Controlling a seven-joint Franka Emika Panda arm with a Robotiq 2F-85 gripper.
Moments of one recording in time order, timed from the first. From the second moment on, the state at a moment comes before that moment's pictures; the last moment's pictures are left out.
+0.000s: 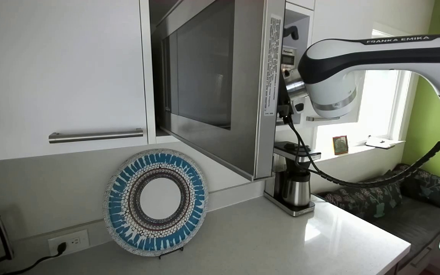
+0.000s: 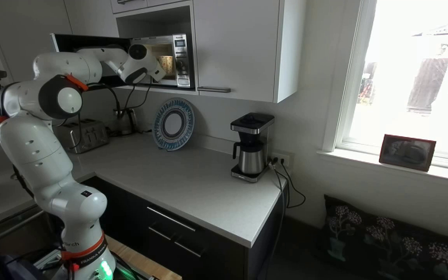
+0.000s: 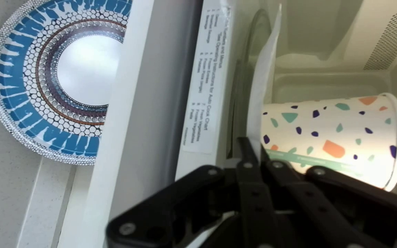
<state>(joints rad) 0.11 -0.20 0.16 -1.83 0.81 2.73 0.78</state>
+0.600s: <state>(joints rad) 0.12 -0.24 0.12 -1.83 0.93 2.70 0.62</state>
